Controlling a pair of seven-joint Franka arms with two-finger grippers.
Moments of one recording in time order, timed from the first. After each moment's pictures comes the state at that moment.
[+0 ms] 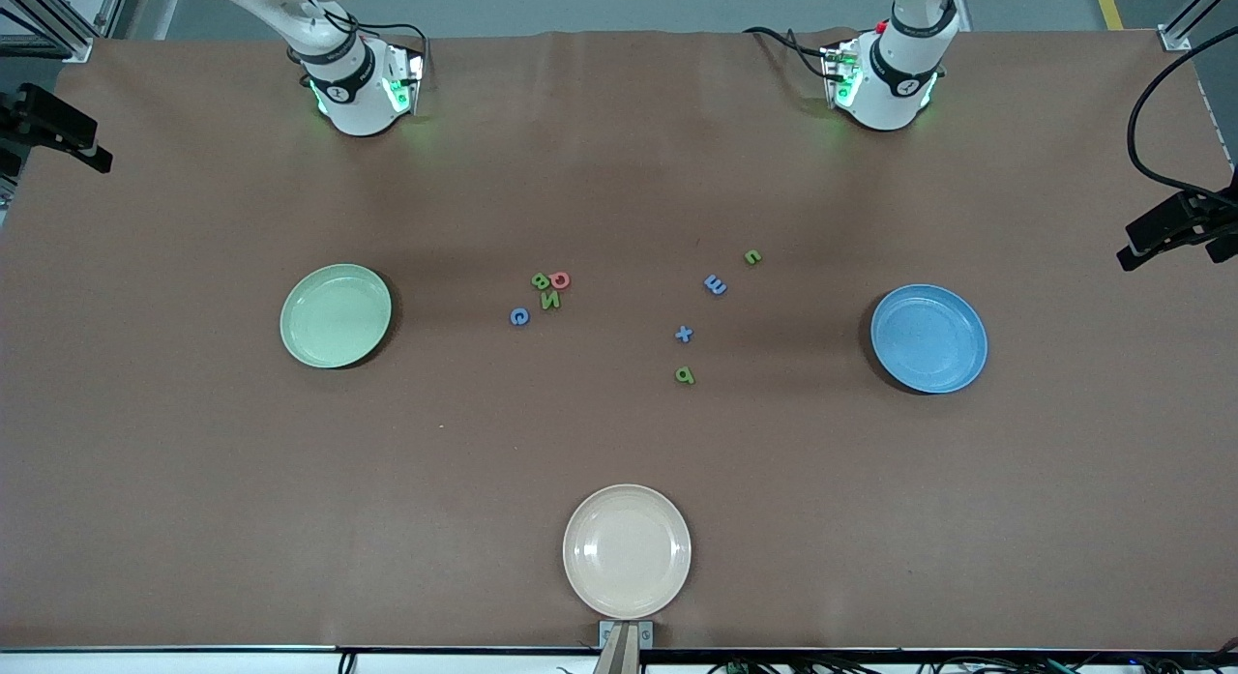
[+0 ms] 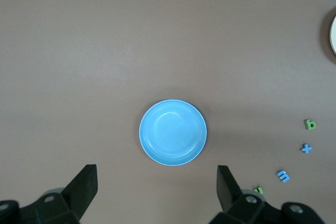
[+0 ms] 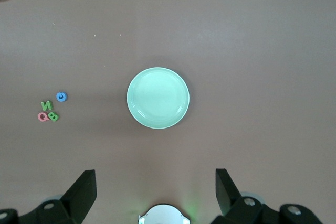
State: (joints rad) left arm -0.01 0.03 0.05 -1.52 -0.02 1.64 -0.04; right arm -0.02 -0.07 -0.04 -1.46 0.02 1.33 -0.07
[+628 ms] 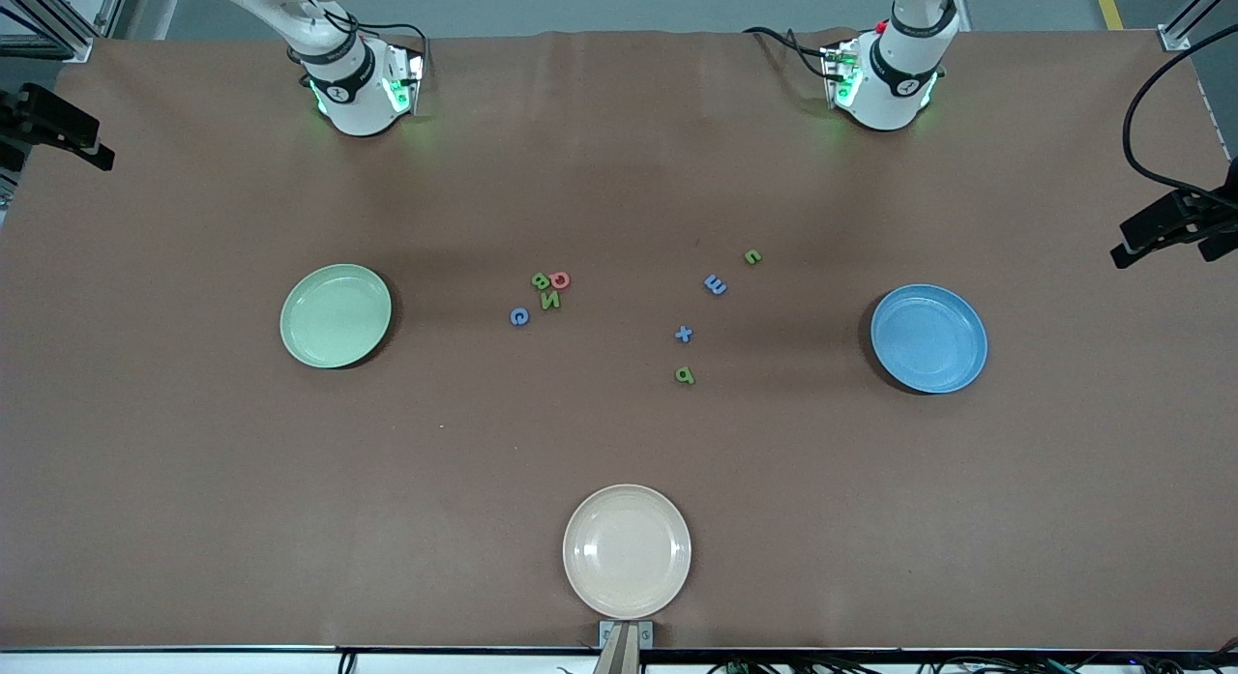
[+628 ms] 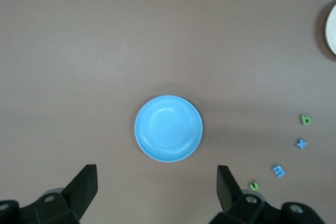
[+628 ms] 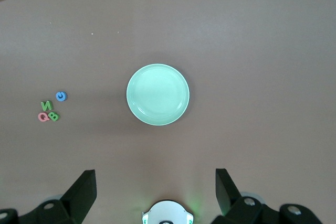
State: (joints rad) left arm -0.02 0.03 0.05 -1.52 -0.05 1.61 -0.04; right arm -0.02 -0.07 -0.04 -1.46 0.02 1.32 -0.04
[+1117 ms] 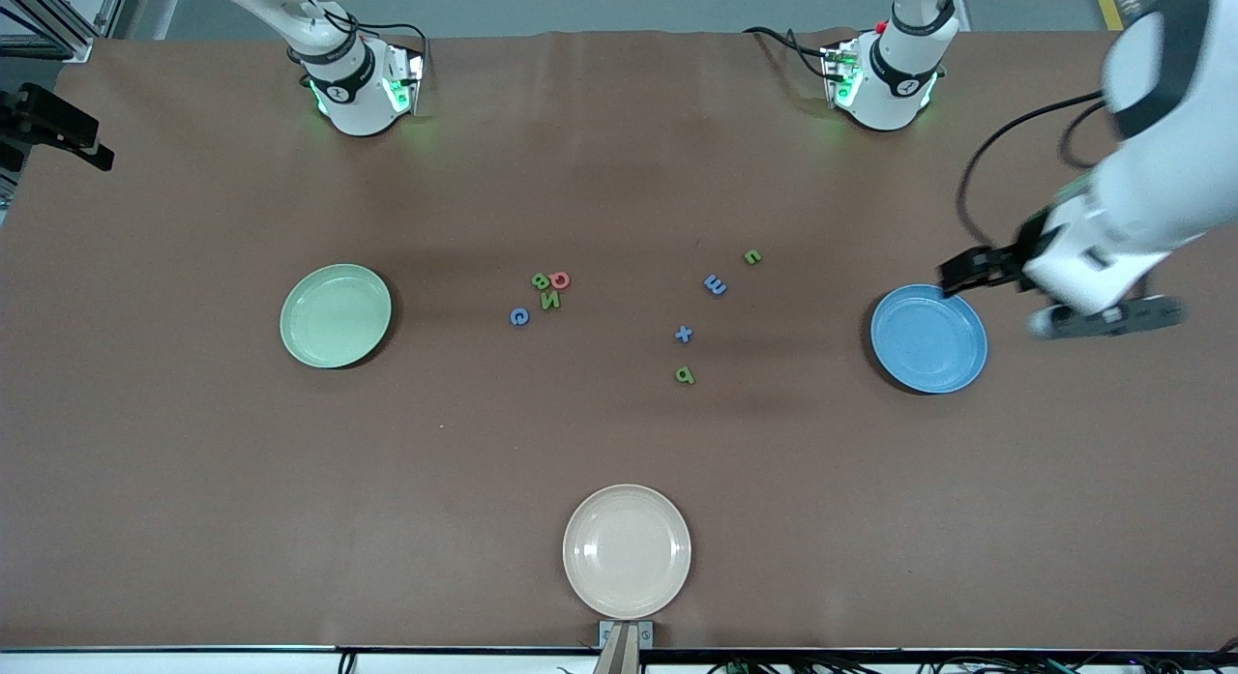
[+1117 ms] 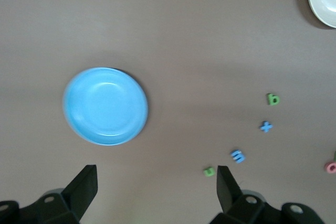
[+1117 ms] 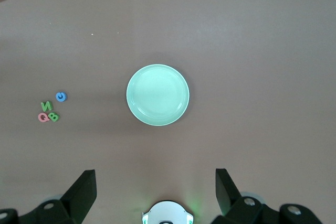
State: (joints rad) left arm -0.20 0.21 -0.05 -1.54 -0.06 1.67 -0.36; right arm -0.02 -0.07 -0.04 -1.46 0.02 1.32 -0.04
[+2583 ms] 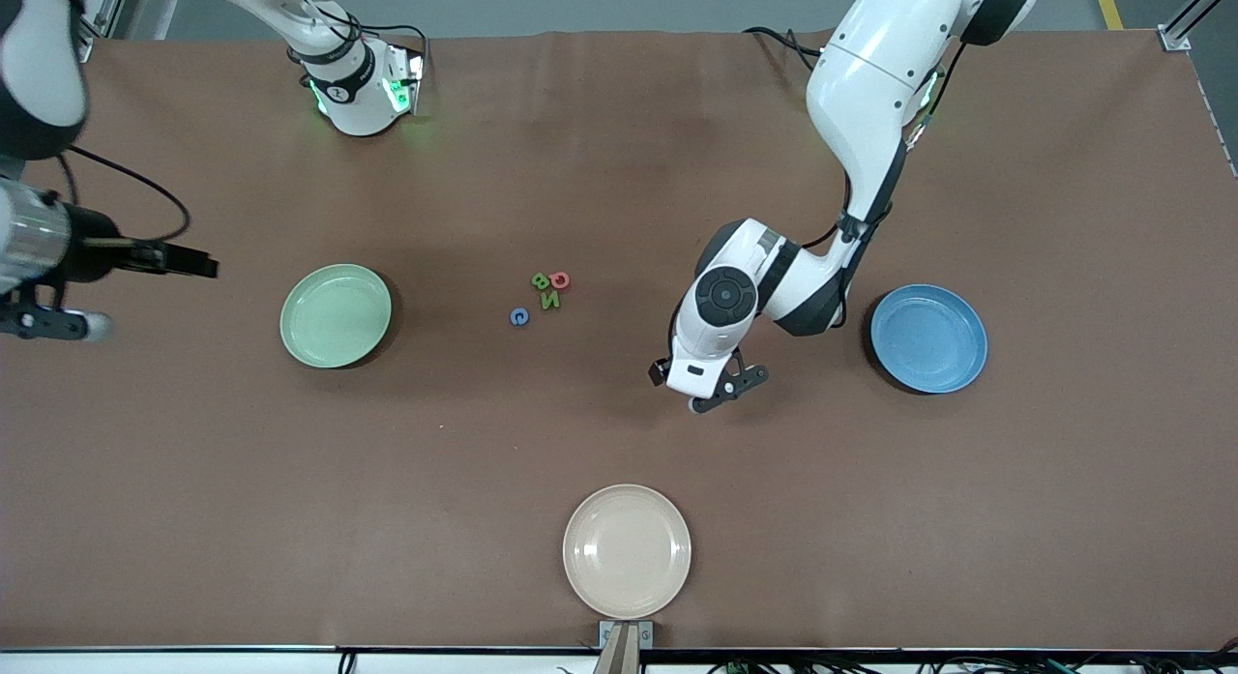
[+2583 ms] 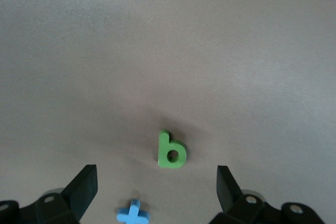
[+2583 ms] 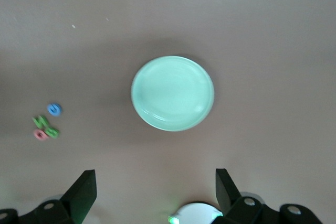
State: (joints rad) left arm -0.59 0.77 -0.05 -1.54 -0.04 2.30 -1.07; right arm 0.04 0.18 -0.03 -1.55 0.08 1.47 0.18
